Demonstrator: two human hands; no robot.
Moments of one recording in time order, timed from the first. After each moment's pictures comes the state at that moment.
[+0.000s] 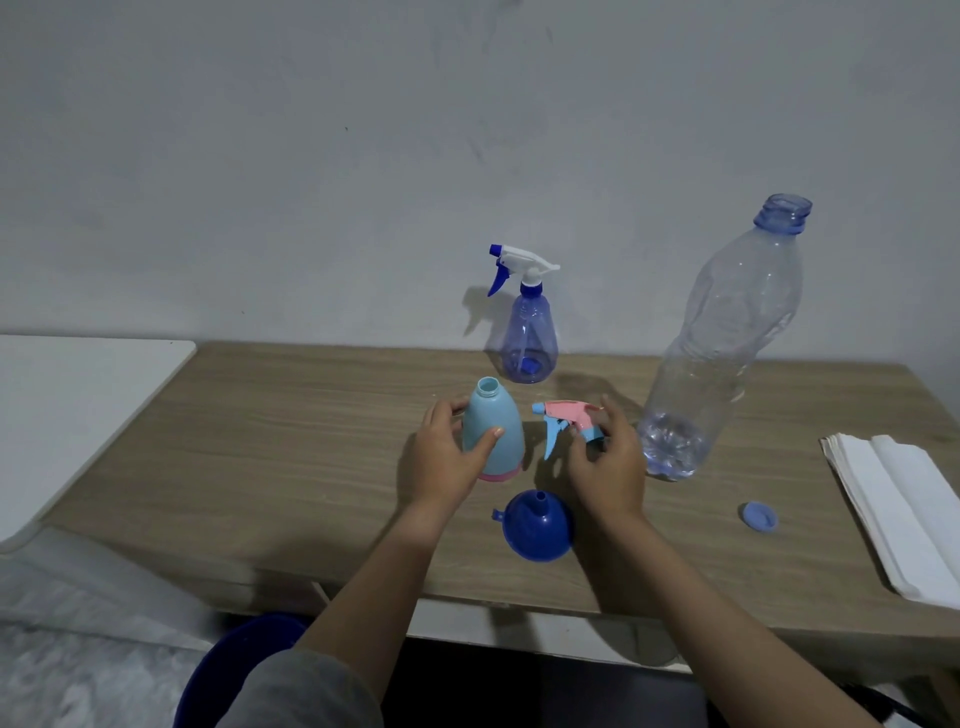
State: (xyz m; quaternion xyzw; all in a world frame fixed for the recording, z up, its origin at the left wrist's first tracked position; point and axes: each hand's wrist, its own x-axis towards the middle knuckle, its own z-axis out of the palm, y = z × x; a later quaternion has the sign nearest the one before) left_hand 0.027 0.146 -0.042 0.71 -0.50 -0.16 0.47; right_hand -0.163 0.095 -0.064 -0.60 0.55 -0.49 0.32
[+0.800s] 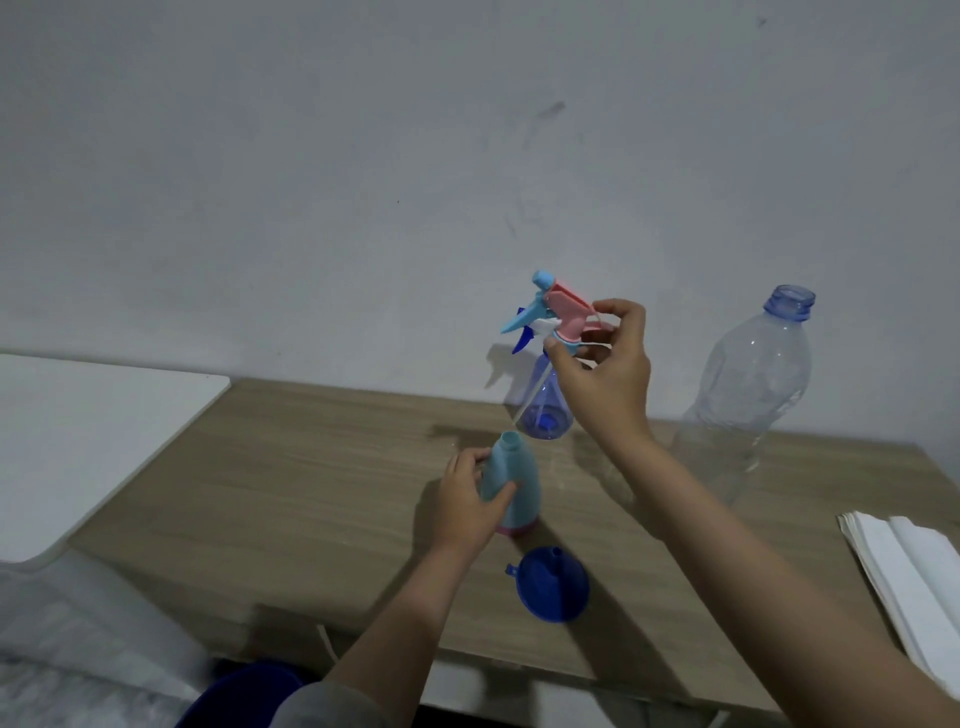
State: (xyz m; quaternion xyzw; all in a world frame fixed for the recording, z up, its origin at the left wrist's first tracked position) left_hand 0.015 0.157 -0.012 0.73 -0.48 -0.19 0.45; right_hand -0.113 0.068 0.113 -0.62 0.36 -0.62 0.32
